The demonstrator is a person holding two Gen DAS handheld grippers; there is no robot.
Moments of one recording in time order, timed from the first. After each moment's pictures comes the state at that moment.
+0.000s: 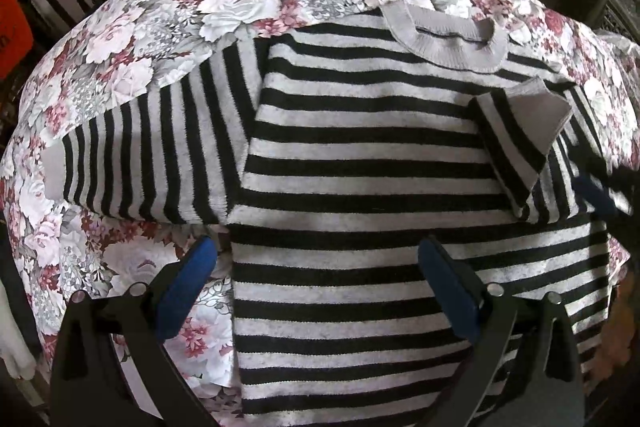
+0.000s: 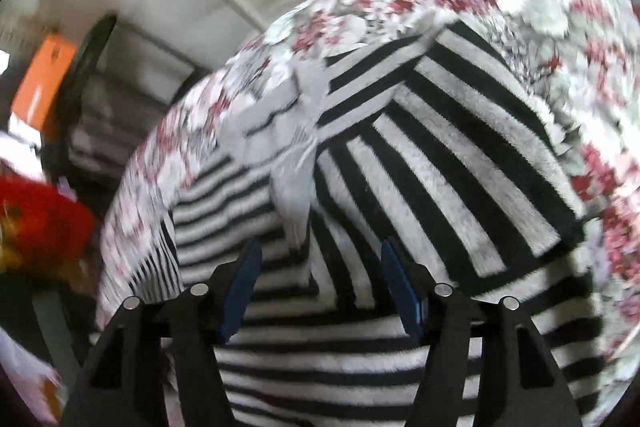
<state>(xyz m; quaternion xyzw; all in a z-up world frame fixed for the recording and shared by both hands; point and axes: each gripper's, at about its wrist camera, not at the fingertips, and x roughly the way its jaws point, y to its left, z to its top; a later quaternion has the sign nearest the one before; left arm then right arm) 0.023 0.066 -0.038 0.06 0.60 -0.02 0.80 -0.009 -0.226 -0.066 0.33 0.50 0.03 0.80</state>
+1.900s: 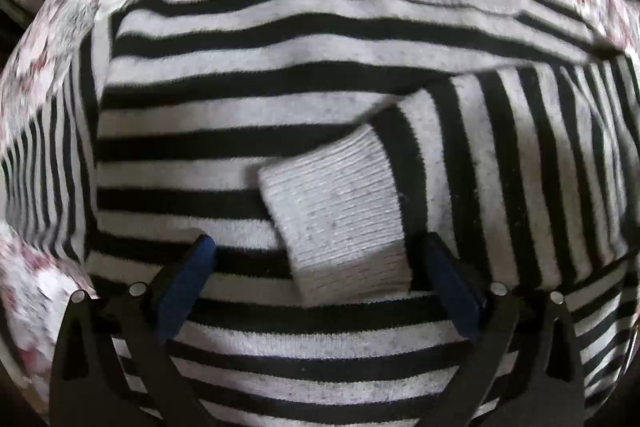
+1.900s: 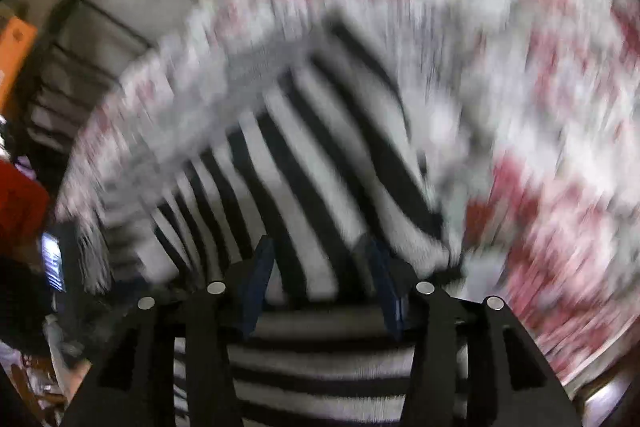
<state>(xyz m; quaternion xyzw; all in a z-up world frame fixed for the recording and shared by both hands) 0.081 -0.006 -0.107 0.07 0.64 -0.01 0.77 -0.019 -0.277 -0.120 0.23 0.57 0.00 0.79</state>
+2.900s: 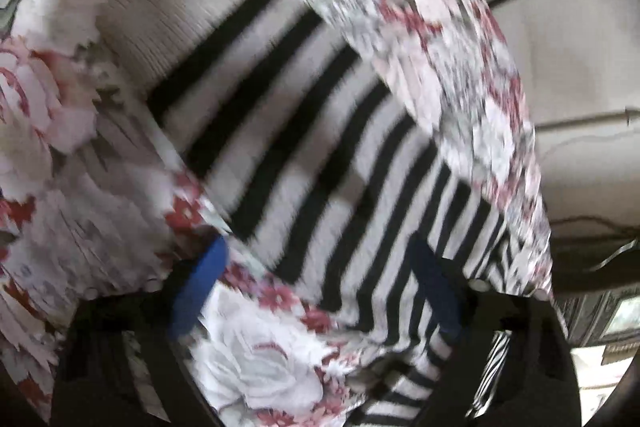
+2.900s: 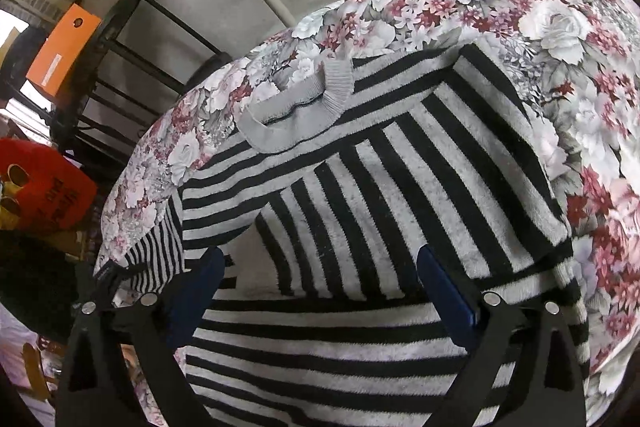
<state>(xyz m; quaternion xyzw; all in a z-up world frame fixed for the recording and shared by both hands) 0.047 0.351 -0.069 -0.38 0.53 0.11 0.75 -0.020 -0.211 -0.058 0.26 0.50 0.07 0.82</state>
